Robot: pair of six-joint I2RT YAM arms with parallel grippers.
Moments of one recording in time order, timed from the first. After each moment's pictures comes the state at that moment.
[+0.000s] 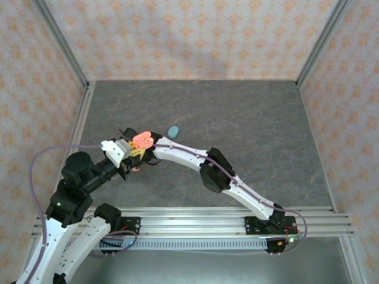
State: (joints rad) left arm -0.34 0.43 0.81 -0.56 0.34 0.19; right arm 1.10 2.60 2.43 -0.90 -0.09 0.49
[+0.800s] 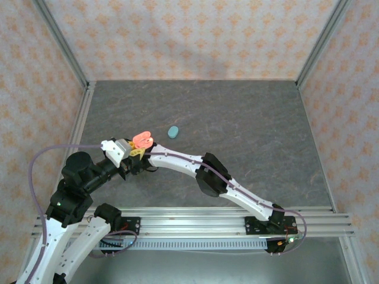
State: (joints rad) left arm -0.34 0.43 0.81 -0.57 0.33 0.18; right arm 1.16 2.64 2.46 -0.97 0.06 0.49
